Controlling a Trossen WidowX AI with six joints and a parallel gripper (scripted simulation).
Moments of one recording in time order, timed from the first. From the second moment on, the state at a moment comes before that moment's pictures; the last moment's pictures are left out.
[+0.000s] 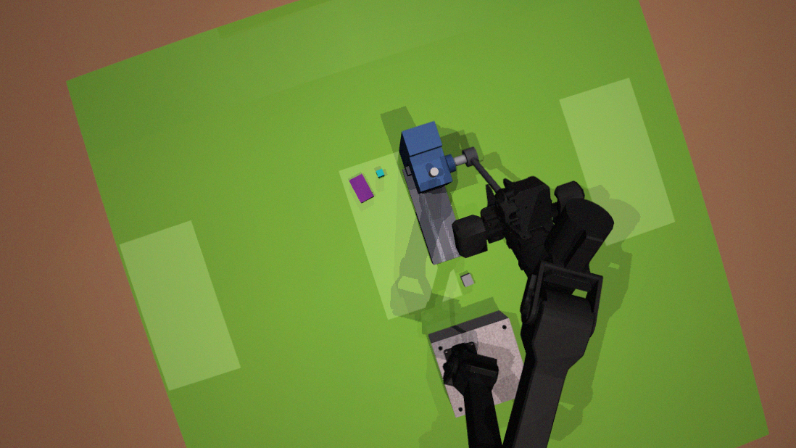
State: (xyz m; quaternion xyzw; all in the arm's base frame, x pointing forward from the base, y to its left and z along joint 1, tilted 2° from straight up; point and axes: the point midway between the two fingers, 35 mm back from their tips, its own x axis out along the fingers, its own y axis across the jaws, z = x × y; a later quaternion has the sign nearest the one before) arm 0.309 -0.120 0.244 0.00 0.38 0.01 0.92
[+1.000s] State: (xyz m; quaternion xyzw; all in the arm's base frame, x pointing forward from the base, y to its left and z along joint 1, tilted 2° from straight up) arm 0.298 -0.120 0.237 0.00 0.38 0.02 0.92
